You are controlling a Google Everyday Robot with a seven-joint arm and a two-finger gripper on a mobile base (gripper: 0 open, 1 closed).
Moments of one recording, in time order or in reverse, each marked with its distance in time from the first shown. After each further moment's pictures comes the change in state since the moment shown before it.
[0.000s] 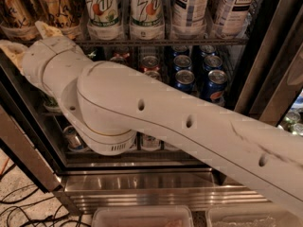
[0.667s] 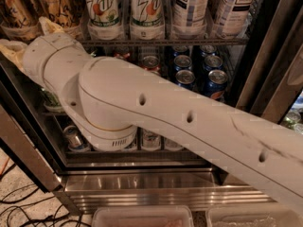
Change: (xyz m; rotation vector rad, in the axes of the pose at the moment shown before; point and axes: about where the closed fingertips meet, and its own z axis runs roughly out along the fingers) arm -0.003 -0.004 0.002 -0.001 -0.004 -0.002
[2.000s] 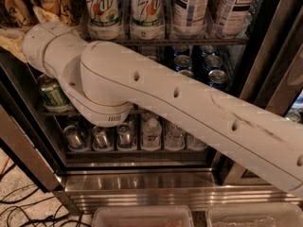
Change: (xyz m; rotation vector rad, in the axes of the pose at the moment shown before) arm 0.000 -0.014 0.038 -0.040 -0.042 0.004
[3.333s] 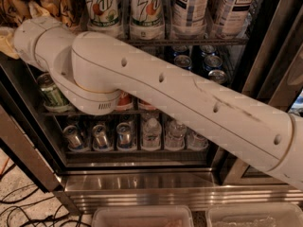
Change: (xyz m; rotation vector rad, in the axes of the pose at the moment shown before) arm 0.002 0.009 0.030 -0.052 0.000 0.000
